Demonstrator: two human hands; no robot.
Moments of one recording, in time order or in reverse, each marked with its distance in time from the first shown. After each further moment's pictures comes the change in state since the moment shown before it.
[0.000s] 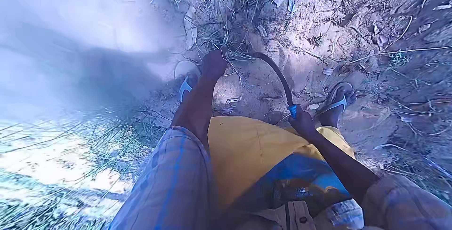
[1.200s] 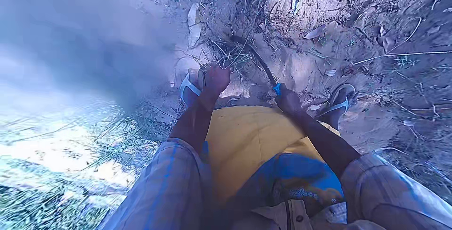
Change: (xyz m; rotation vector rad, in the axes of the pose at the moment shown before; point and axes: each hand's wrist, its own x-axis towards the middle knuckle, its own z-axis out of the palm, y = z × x) left_hand -0.033 0.001 0.038 0.144 -0.094 -0.038; right_hand 0.061 -0.053 -0.008 -0.114 0.057 -0.170
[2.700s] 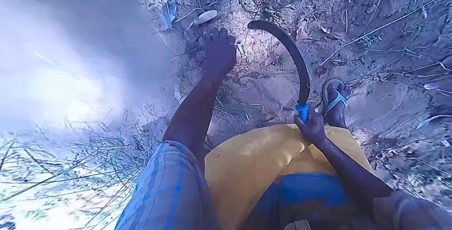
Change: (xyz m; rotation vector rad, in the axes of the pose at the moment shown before) left_hand 0.077 0.180 -0.147 0.383 0.436 0.587; right_hand -0.077 0.071 -0.019 0.570 0.713 0.008
